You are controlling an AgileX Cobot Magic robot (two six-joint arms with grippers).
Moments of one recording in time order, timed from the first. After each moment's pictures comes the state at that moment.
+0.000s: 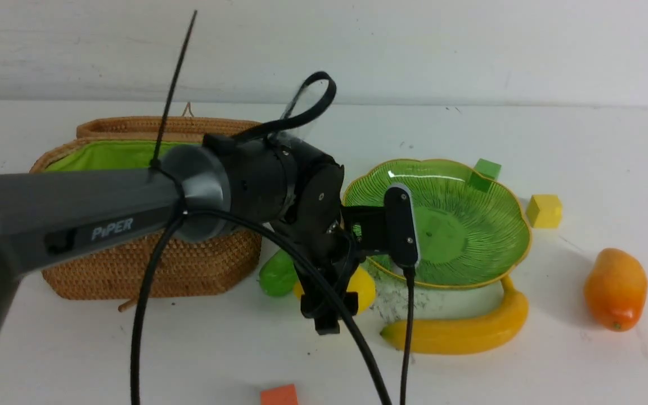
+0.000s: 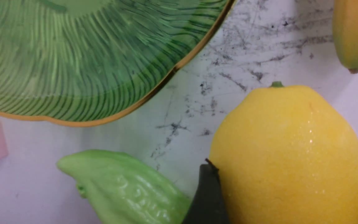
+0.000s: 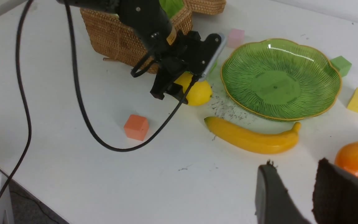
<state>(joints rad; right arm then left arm) 0.55 0.42 -1.16 0.09 1.27 -0.02 -0.67 1.92 -1.45 0.04 0.69 0.82</state>
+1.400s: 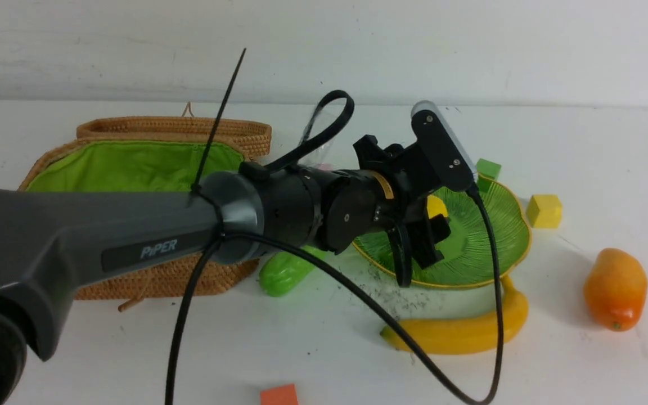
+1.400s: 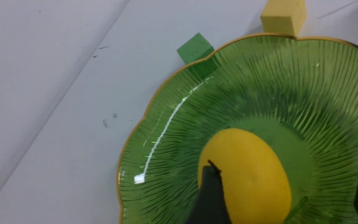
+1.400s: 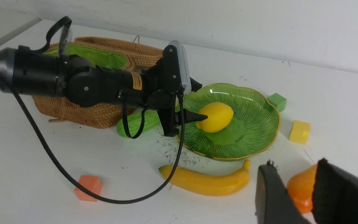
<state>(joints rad) 0.55 0.42 -1.16 -0.10 1.14 0.11 -0.71 2.00 -1.45 -0.21 -0.03 0.73</state>
